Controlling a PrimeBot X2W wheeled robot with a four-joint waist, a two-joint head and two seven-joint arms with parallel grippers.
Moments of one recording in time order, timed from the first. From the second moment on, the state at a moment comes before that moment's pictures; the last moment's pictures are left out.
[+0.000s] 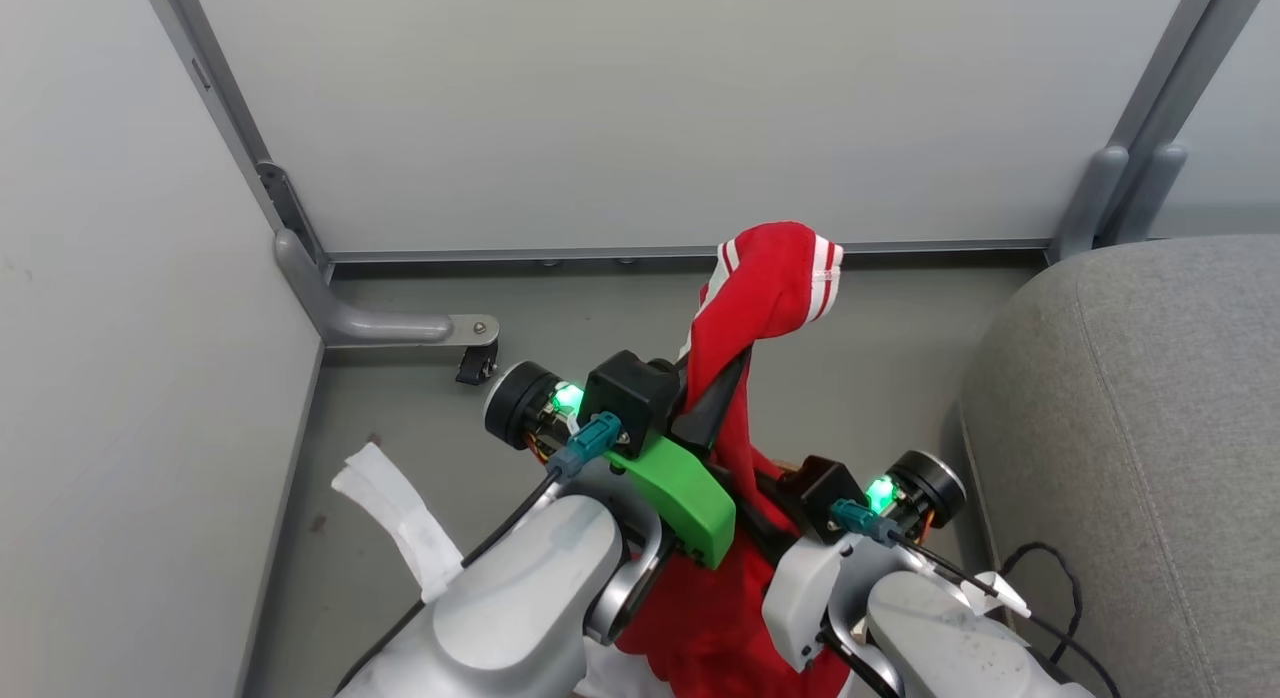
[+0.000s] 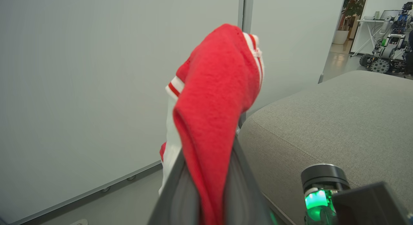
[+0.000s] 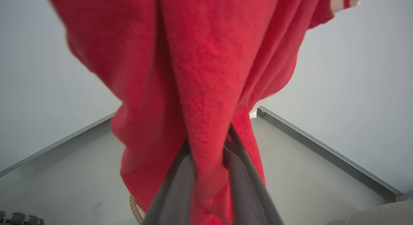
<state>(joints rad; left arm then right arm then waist) -0.63 0.05 -0.94 0.48 -0.59 0.03 -0.26 -0.48 -0.05 0.63 0.70 0.17 0.13 -0.26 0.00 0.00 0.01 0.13</state>
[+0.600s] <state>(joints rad) -0.63 0.05 -0.88 0.52 -0.58 0.05 -0.26 -0.41 -0.05 0.59 0.69 0.27 0.13 -0.26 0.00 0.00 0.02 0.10</state>
